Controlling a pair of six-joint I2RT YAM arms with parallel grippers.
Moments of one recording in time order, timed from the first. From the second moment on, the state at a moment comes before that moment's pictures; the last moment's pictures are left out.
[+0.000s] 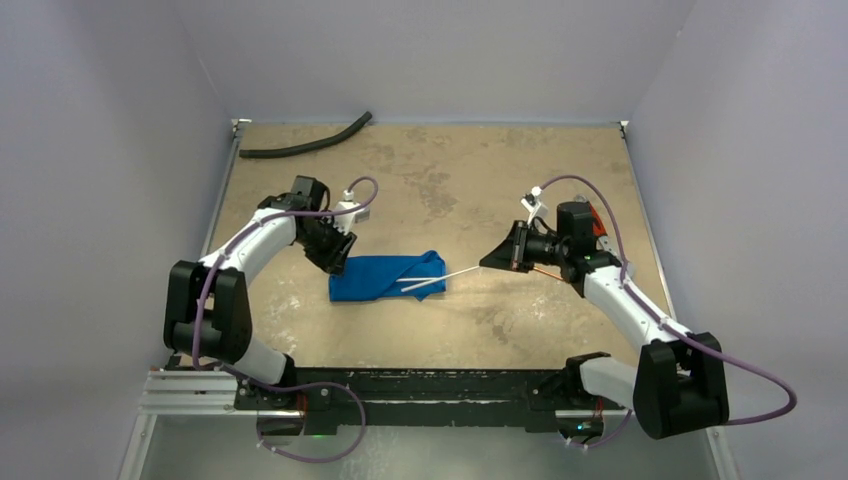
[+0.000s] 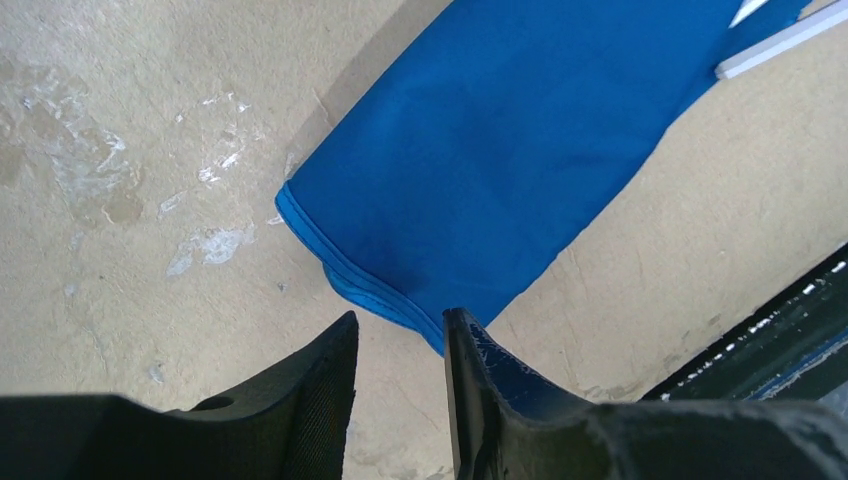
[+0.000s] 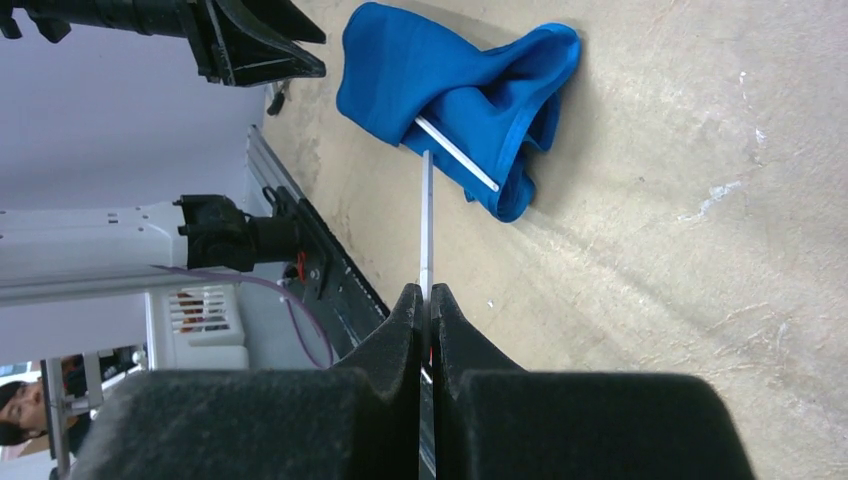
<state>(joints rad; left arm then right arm) -0.19 1.52 1.03 -0.82 0.35 0.46 0.19 1.17 0.64 -0.14 -0.86 0.55</state>
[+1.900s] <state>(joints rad) -0.19 1.70 1.01 -0.75 0.29 0.49 0.46 1.52 0.17 1.13 -0.56 1.09</state>
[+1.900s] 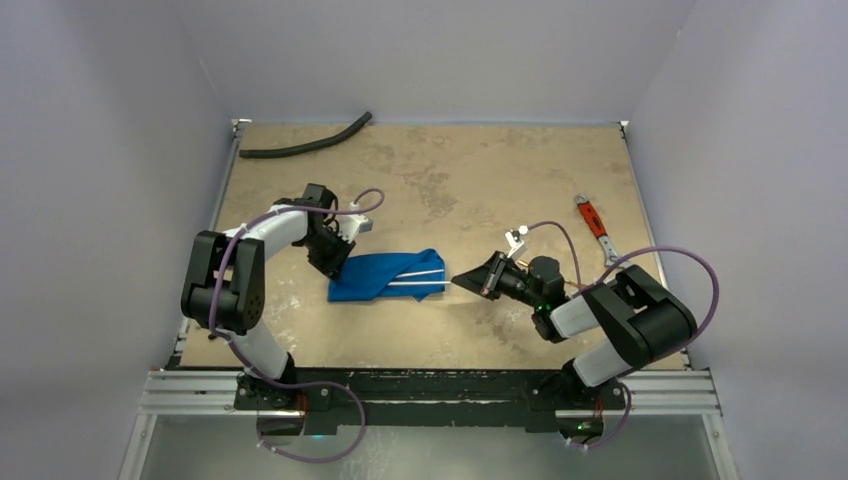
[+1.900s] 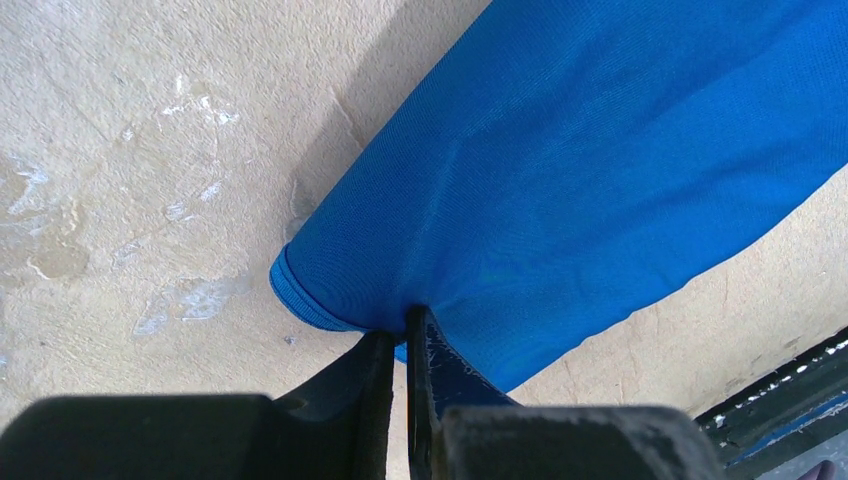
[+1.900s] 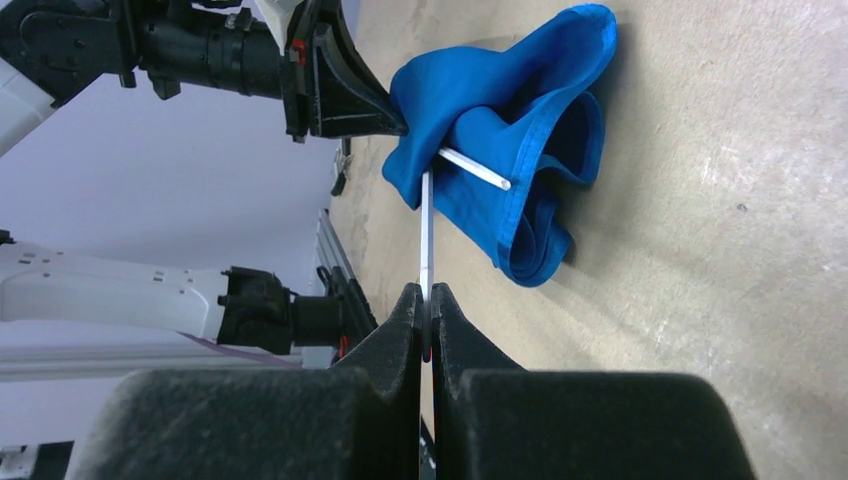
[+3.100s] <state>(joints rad) -0.19 1.71 1.01 -0.78 0.31 0.50 0.63 1.74 0.37 1.10 -0.36 1.07</state>
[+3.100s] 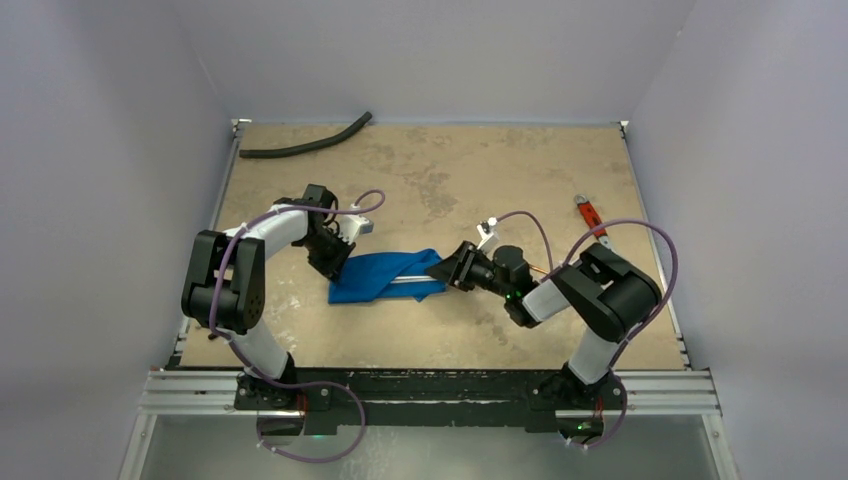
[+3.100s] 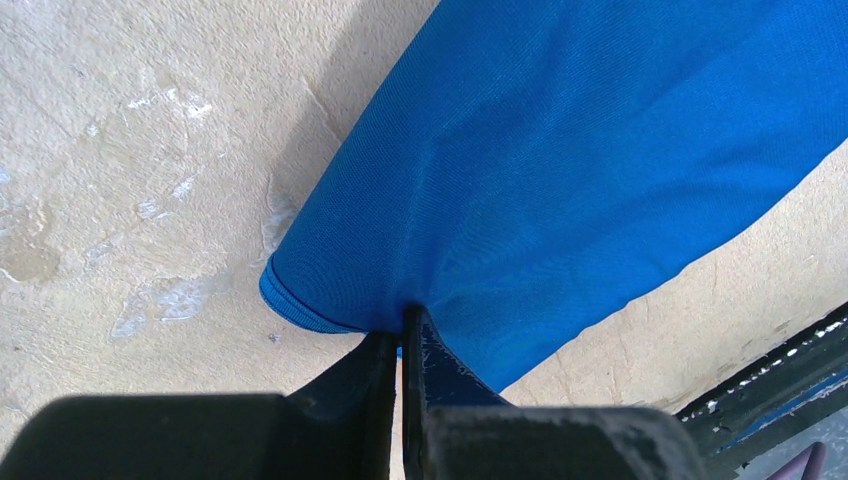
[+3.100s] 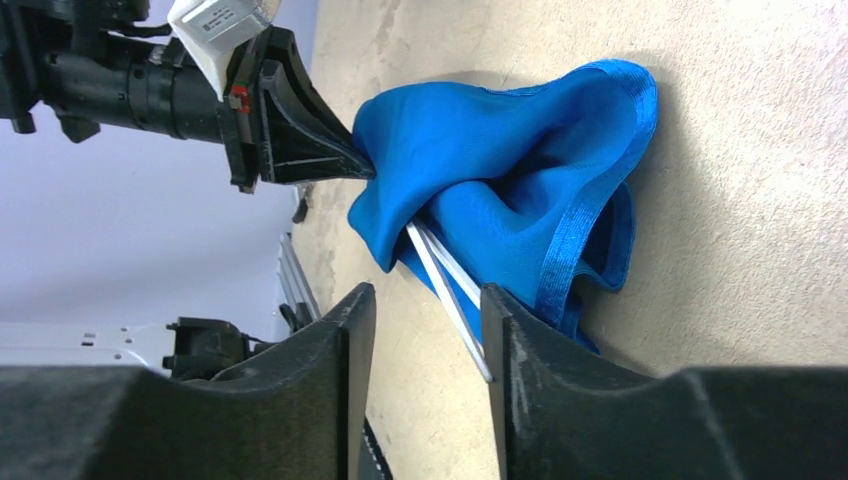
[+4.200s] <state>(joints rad) -0.18 1.71 1.09 -0.86 0.31 0.51 0.45 1.31 0.82 -0.28 0.17 0.60</state>
